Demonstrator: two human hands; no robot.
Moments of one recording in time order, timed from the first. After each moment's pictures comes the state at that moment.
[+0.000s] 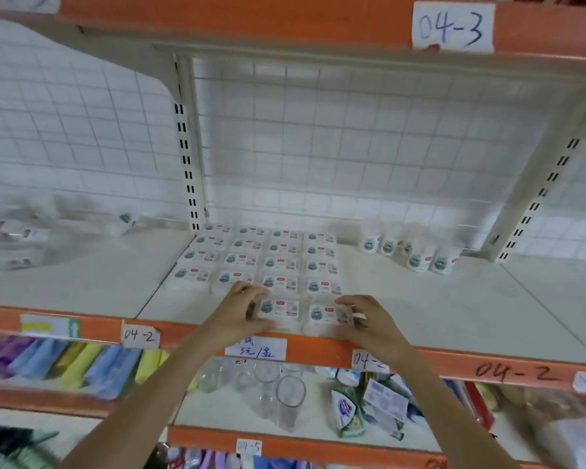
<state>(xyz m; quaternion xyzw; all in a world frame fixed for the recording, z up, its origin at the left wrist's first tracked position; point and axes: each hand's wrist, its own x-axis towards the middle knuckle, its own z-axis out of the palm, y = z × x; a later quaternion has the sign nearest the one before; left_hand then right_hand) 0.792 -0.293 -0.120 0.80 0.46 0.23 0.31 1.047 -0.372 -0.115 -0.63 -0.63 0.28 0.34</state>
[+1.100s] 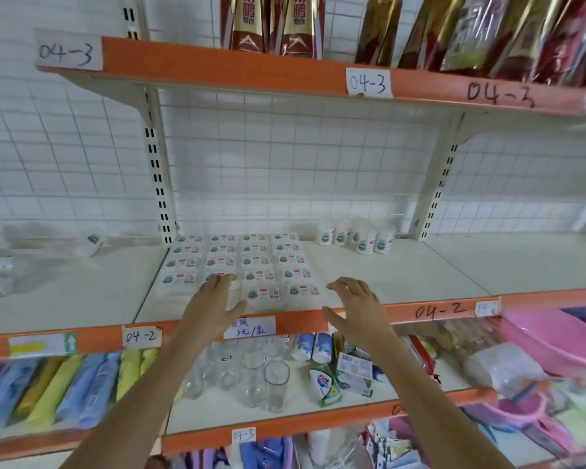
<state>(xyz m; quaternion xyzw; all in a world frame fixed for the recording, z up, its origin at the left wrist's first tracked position) 0.758 -0.327 -0.096 0.85 0.45 0.26 0.11 0.999 -0.452 -0.085 -0.74 -0.64 -0.07 0.20</state>
